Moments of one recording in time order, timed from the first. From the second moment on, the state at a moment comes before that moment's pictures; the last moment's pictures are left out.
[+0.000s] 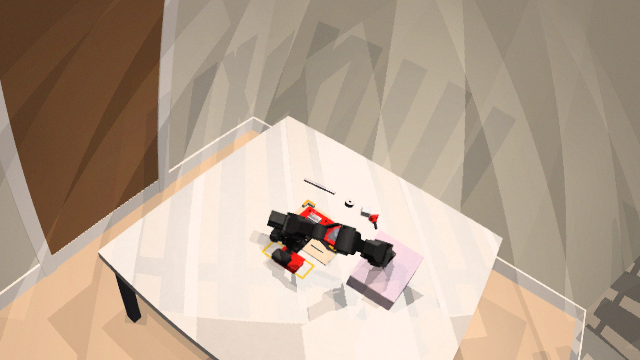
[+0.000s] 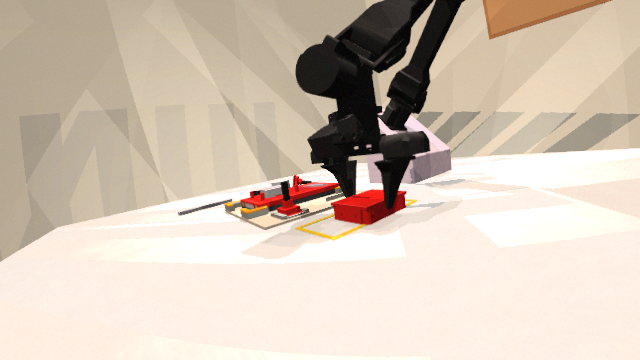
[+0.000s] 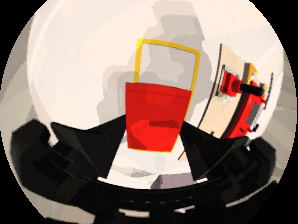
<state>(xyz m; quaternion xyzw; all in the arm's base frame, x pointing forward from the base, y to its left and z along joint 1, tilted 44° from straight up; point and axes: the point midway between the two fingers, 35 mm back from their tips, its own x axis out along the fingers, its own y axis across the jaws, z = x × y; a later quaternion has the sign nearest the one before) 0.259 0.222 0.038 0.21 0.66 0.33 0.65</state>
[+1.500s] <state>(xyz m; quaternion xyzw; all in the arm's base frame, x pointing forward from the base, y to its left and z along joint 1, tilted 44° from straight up) 0.267 0.155 0.103 0.21 0.66 0.33 0.64</state>
